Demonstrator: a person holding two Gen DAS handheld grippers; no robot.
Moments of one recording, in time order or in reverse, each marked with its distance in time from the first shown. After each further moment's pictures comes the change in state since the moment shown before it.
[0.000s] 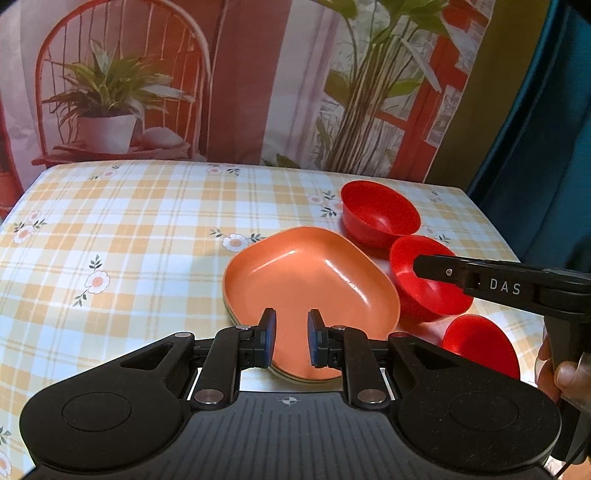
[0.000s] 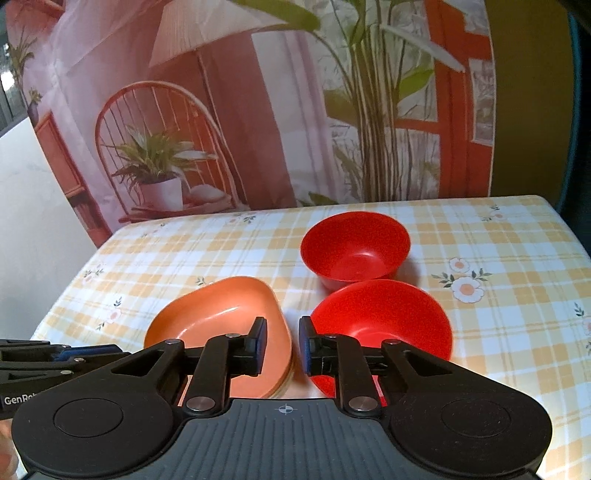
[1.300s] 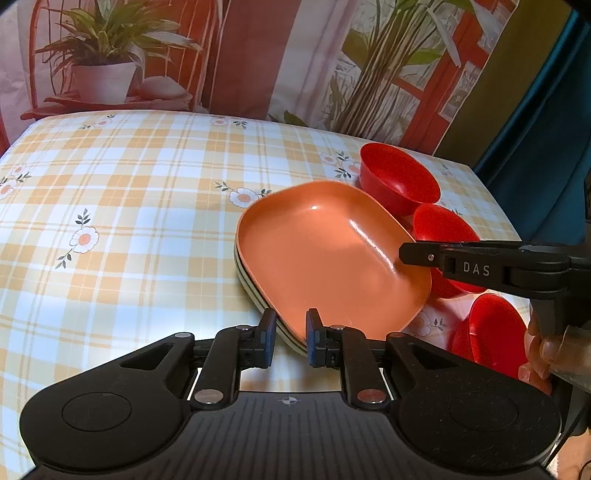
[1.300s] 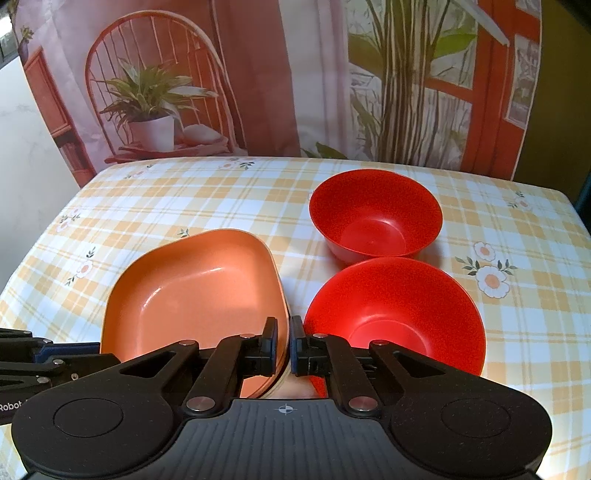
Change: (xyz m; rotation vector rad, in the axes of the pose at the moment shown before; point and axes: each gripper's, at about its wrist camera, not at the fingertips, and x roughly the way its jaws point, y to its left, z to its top) left arm 0.032 0.027 -0.007 -0.060 0.119 -0.045; right arm 0.060 0.016 0.000 -0.097 0.179 -0.040
